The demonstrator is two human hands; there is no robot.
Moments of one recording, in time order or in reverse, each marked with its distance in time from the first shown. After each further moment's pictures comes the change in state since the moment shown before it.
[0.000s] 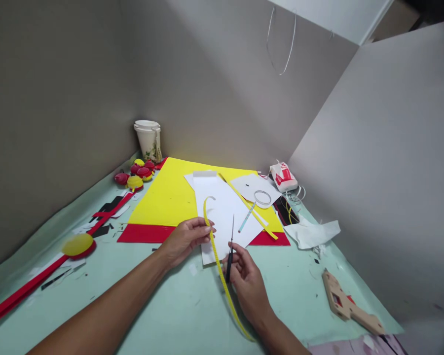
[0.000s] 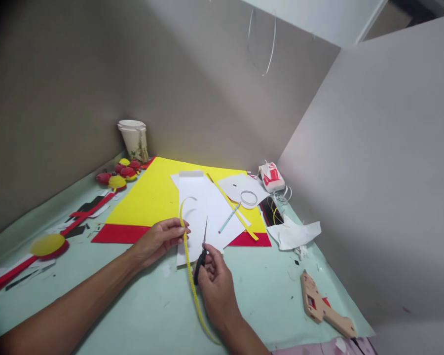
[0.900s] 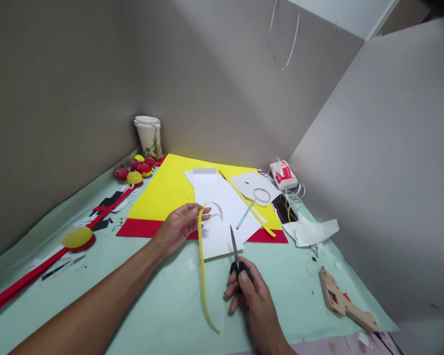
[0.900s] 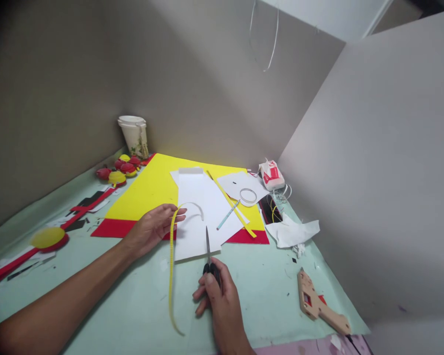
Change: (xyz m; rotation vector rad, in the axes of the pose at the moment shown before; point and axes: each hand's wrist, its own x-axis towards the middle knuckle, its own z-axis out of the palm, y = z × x) left_hand 0.000 0.015 -0.004 -0.134 0.073 0.115; right_hand -0.036 0.002 -0.017 0.159 0.025 0.169
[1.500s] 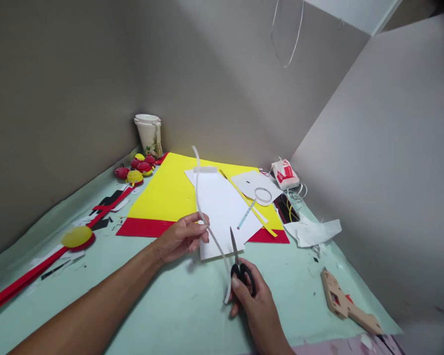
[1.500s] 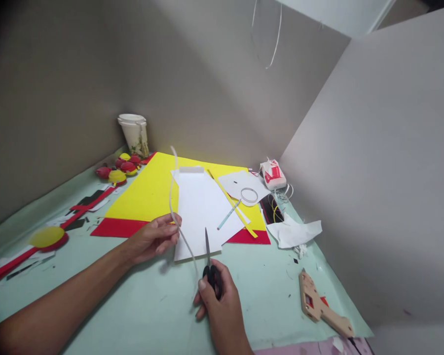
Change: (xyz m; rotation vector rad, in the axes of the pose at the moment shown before) left_hand -0.009 -0.006 -0.002 0.049 -0.313 -0.167; right_hand -0.002 -0.009 0.005 -0.166 0.017 0.042
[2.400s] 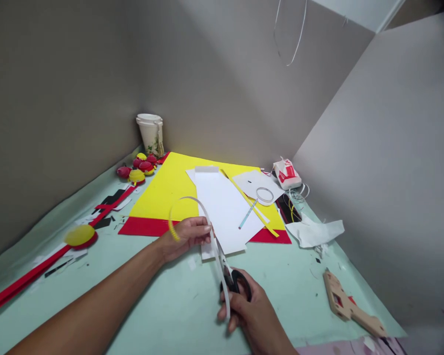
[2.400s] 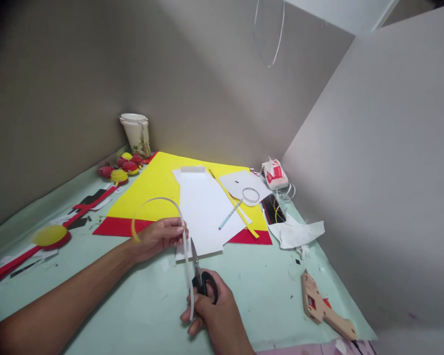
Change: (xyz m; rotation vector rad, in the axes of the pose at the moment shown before) left_hand 0.006 -0.006 -0.004 0.096 0.044 -0.074; right_hand -0.001 0.005 0.002 0.166 -0.189 0.159
